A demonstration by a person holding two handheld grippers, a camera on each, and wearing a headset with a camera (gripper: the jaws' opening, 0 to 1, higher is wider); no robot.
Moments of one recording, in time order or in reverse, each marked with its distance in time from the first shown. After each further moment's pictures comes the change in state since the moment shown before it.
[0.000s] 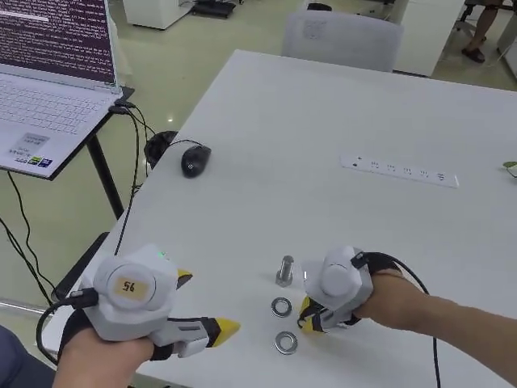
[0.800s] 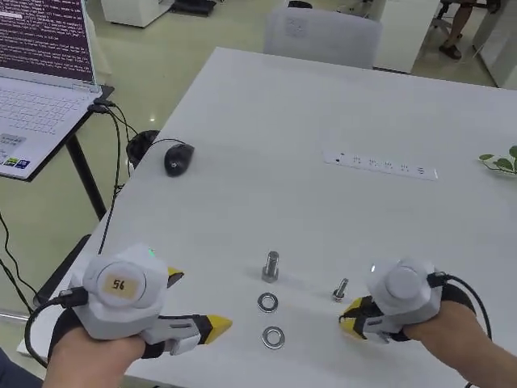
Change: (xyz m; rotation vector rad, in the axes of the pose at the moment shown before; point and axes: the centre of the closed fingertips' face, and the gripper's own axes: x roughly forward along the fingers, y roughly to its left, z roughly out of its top) left arm 0.006 -0.007 0.004 0.012 -0.006 -0.024; right arm -0.067 -0.002 -0.081 0.469 -0.113 -0.256
